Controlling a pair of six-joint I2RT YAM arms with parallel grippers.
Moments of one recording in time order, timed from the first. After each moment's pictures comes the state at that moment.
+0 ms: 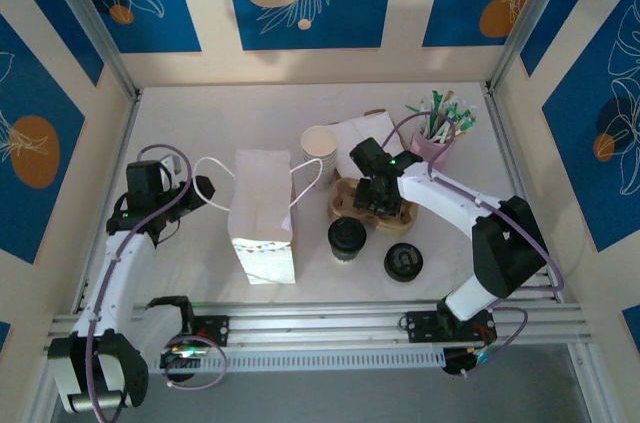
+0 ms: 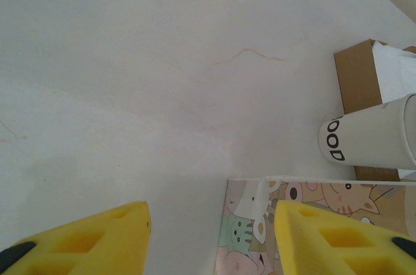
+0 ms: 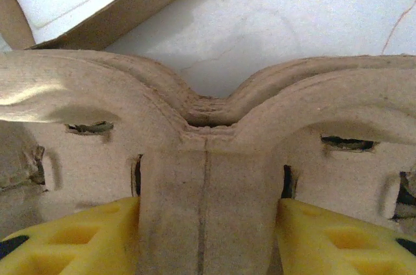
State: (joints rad) left arm 0.07 0.95 0.70 -0.54 0.35 -0.45; right arm 0.59 1.56 1.11 -0.89 0.11 0.81
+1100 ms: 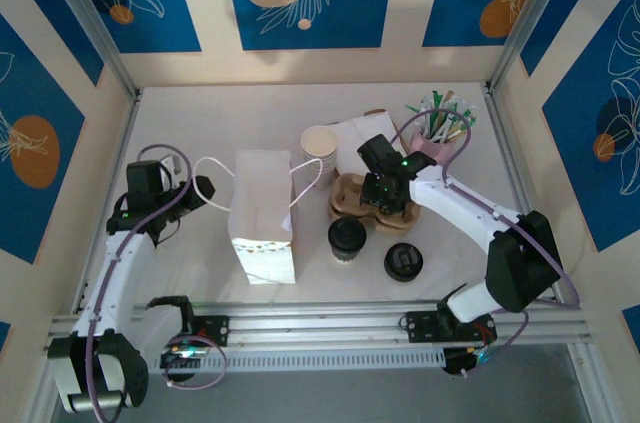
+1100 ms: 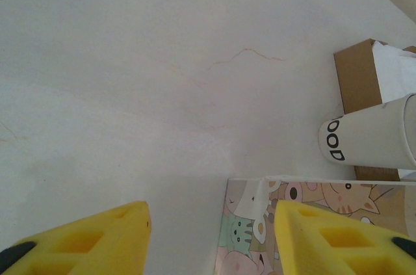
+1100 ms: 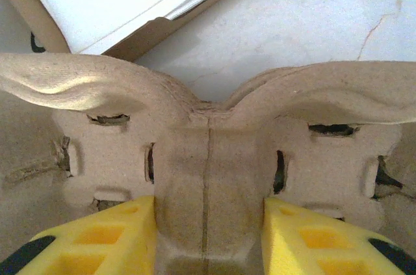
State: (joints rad) left arm 0.07 0.95 0.70 -0.53 0.35 -0.45; right arm 0.58 1.46 1.10 -0.89 0.11 0.83
